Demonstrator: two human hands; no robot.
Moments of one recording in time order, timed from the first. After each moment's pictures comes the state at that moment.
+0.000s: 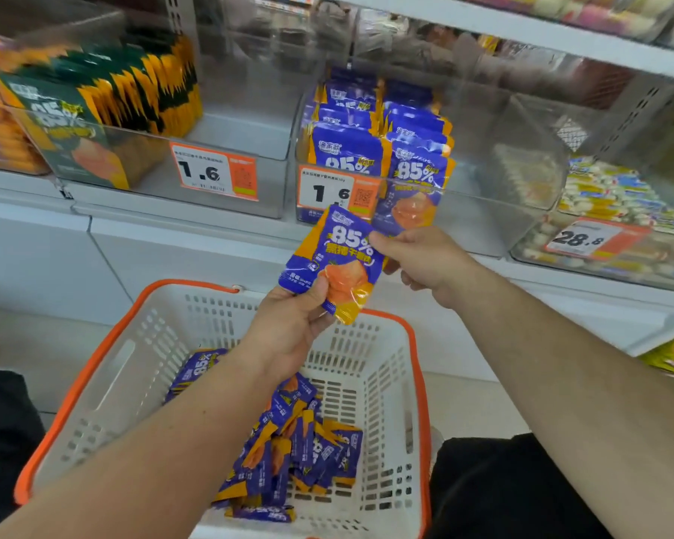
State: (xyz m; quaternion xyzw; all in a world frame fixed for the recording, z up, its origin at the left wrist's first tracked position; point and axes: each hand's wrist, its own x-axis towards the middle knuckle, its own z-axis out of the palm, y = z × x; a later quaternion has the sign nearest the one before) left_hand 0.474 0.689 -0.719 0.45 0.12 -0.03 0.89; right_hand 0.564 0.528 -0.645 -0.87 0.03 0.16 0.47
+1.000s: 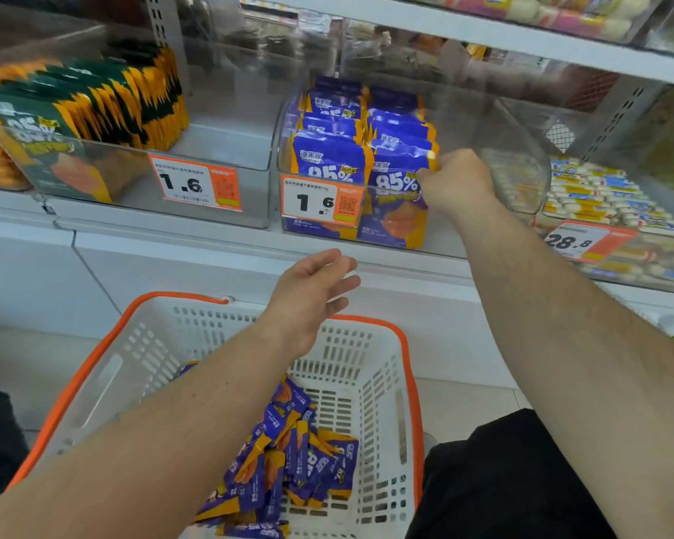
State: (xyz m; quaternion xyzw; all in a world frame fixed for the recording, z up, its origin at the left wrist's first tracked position) left_hand 0.509 0.668 -0.692 0.53 0.14 -0.04 0.84; right_hand 0.647 0.506 -0.596 -0.97 0.05 -0.11 0.23
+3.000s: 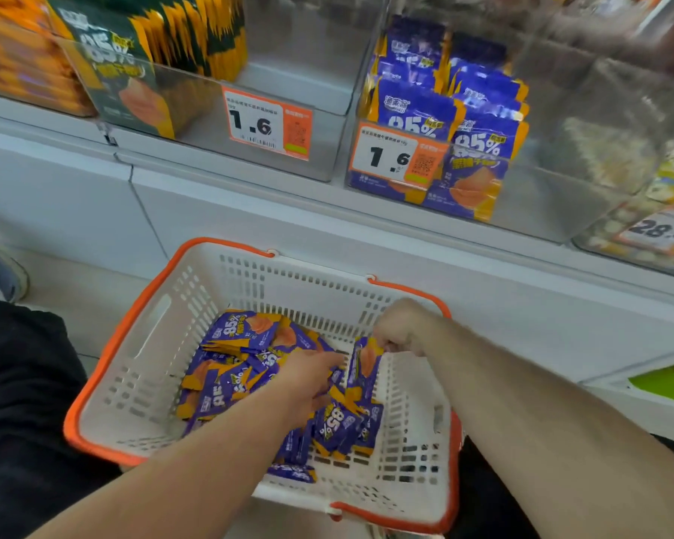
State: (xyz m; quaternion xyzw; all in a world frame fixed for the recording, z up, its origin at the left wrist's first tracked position) left_hand 0.418 0.700 -0.807 0.54 0.39 -0.24 0.71; right_hand 0.544 0.560 -0.792 -0.88 0.06 0.38 0.29
